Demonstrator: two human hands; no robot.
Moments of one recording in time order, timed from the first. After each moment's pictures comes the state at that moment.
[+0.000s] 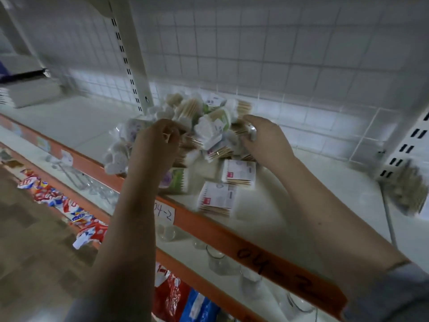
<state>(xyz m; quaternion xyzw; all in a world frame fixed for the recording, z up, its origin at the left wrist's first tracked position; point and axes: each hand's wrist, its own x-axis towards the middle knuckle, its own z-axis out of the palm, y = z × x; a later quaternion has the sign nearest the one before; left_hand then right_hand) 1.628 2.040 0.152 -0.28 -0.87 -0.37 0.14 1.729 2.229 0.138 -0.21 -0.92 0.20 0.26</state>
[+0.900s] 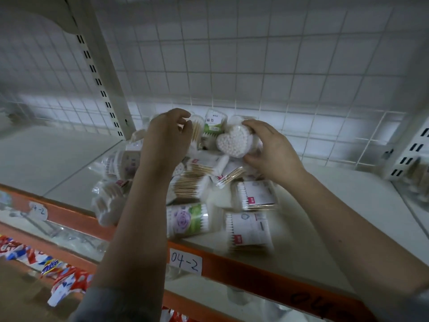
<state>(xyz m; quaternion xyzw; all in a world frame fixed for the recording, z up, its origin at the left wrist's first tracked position) 1.535 2.090 0.173 -0.42 -0.80 -0.41 0.14 1.693 2.227 0.133 -0.20 -0.90 0.15 0.35</state>
